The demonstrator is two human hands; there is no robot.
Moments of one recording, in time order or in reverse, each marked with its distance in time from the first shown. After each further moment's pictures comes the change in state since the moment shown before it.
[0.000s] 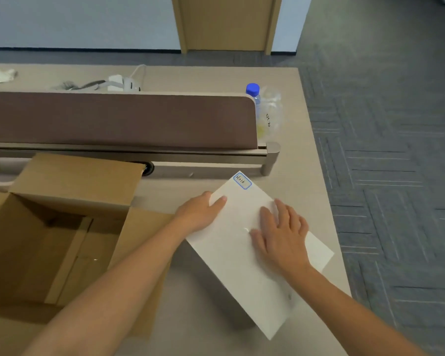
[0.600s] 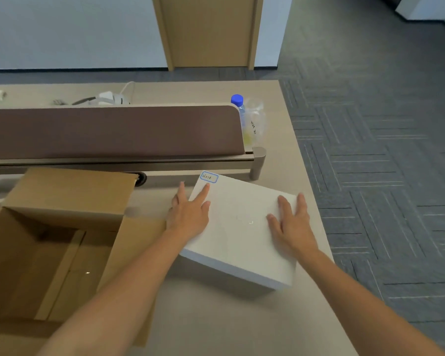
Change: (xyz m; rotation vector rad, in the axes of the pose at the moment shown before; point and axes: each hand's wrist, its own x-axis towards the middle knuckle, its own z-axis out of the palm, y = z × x) left_hand -0.012 0.001 0.012 0.204 0.263 0.048; right_hand 0.011 0.046 -0.018 0.364 -0.082 0.281
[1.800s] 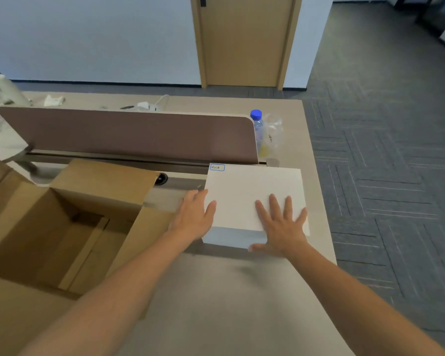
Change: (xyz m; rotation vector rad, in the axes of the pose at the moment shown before) left_hand -0.041 0.005 -0.021 -0.201 0.167 -0.011; right_hand 0.022 -0.018 0.008 -0.705 -0.162 -0.400
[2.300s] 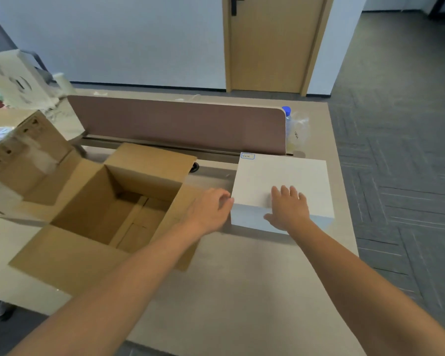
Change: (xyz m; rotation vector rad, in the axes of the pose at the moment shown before) left_hand -0.096 -0.011 -0.054 -0.050 0.016 0.103; right_hand -0.025 -0.069 -0.049 0.084 0.036 0.078
